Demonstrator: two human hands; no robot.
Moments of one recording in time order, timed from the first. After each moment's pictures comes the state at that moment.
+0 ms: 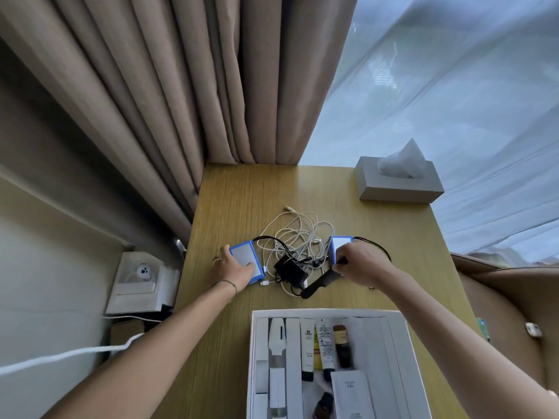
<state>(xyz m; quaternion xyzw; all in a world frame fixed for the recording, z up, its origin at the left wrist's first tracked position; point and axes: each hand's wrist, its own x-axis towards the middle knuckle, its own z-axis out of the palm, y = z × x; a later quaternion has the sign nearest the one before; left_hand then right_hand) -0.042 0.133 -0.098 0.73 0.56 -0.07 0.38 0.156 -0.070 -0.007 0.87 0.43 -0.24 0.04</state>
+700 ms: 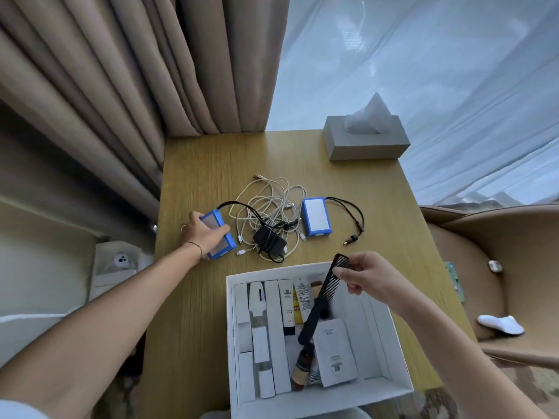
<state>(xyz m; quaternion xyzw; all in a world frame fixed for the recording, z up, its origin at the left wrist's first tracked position) -0.031 0.149 -0.101 0.71 0.55 -0.05 0.44 0.092 -0.190 0.005 0.77 0.13 -0.46 -0.41</state>
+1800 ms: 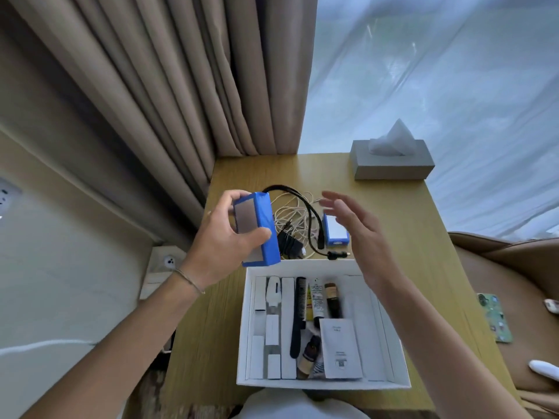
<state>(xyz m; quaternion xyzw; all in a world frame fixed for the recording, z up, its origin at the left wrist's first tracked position) -0.108 0.019 0.112 0.78 0.32 0.18 0.51 0.056 -0.157 0.091 0.64 0.29 -0.28 -0.66</state>
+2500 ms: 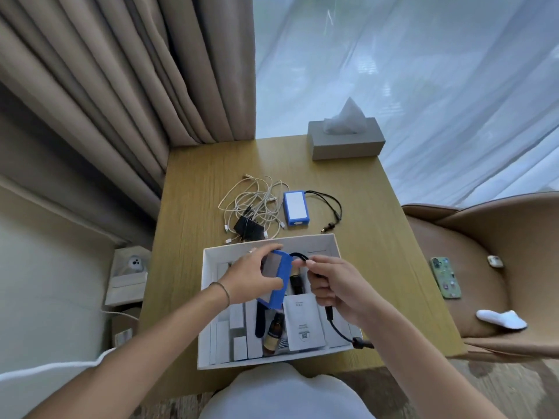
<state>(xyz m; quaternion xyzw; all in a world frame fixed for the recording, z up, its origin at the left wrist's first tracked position) -0.072 -0.059 -0.011 0.85 0.24 -0.13 0.45 0.030 -0.247 0.037 0.61 0.03 -0.55 -0.57</state>
